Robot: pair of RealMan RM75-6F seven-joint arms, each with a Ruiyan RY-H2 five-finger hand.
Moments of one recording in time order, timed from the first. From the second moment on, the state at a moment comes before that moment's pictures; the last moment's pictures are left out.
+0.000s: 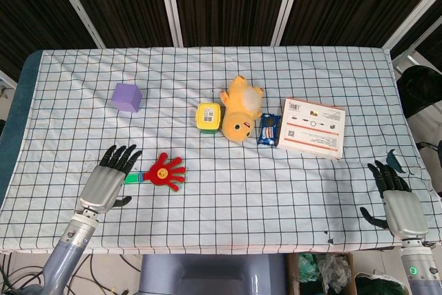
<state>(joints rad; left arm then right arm) -0.42 -1.35 -0.04 -1.87 1.31 1.25 0.62 0.11 -1.11 0.05 -1.69 -1.43 1.38 -0.07</state>
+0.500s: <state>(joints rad) -0.43 -1.33 -0.04 -1.90 1.29 1.23 0.65 0.11 -1.11 0.05 -1.69 -1.43 1.38 -0.08</state>
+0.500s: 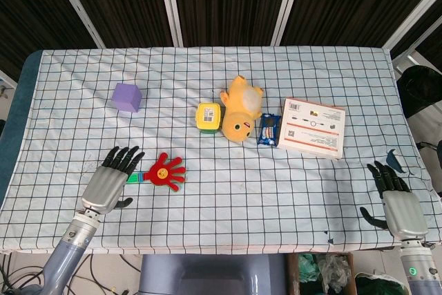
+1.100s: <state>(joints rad) -0.44 -1.38 -0.07 -1.90 1.20 1.27 0.75 0.11 -1.10 0.05 -1.70 -1.43 1.38 -0.07</state>
